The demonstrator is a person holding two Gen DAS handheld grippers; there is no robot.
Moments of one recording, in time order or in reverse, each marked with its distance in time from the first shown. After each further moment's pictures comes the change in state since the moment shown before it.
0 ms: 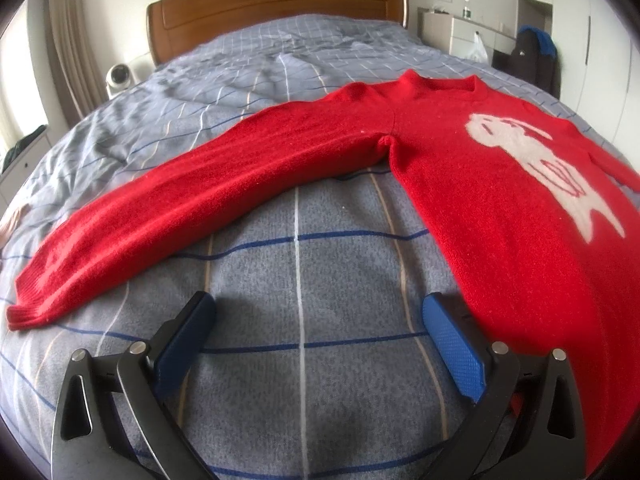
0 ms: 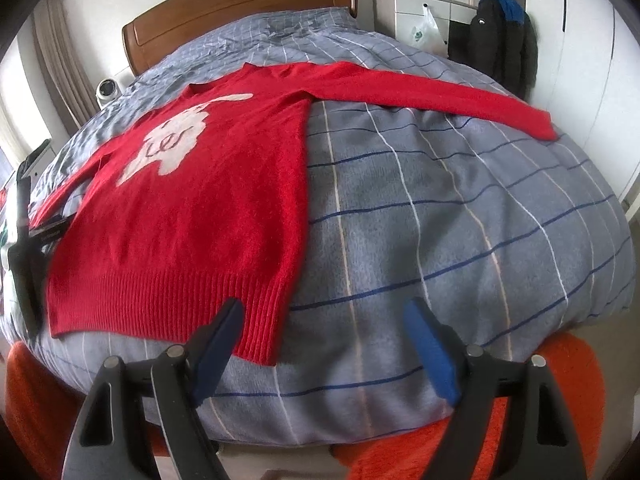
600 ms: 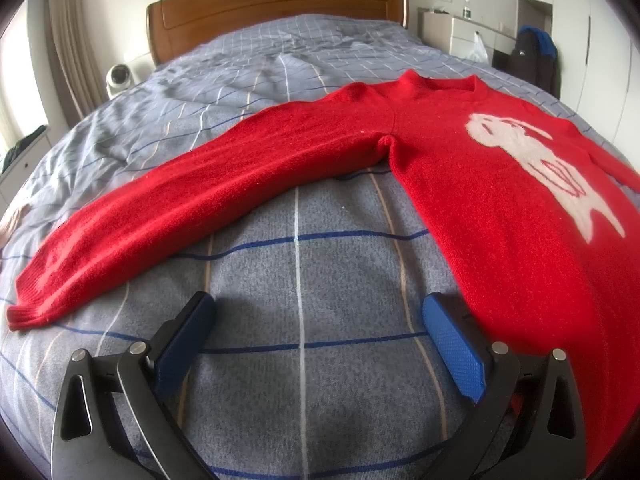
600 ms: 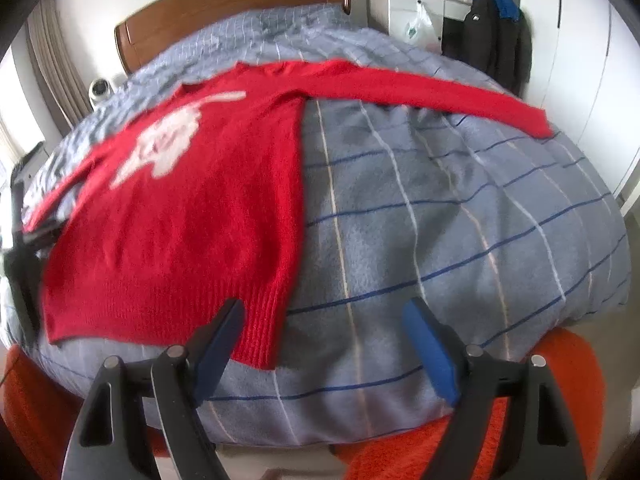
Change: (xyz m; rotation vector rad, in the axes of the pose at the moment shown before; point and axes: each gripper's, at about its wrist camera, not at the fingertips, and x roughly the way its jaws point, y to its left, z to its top) left arm 0.000 0.000 0.000 0.000 0.000 0.000; right arm -0.007 -0.001 0.003 0.027 -0.019 -0.010
